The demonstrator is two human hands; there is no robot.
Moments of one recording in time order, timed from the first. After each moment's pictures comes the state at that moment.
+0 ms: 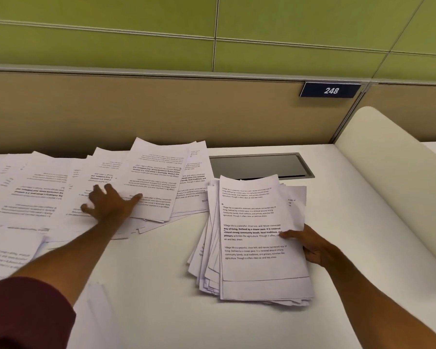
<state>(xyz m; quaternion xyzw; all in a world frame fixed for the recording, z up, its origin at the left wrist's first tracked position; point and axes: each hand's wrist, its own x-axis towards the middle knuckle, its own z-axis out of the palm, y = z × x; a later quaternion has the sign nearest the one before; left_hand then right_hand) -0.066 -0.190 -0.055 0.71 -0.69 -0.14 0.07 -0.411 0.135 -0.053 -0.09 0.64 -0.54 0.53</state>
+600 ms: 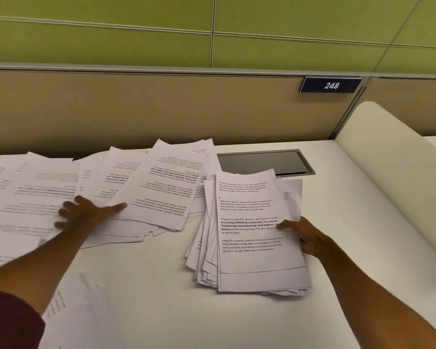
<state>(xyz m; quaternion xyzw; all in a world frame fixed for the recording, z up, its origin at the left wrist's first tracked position) -0.022 -0.209 -0.057 0.76 -0.60 -0.23 0.00 -0.412 0.113 -0.058 -0.06 0.67 -0.55 0.50</state>
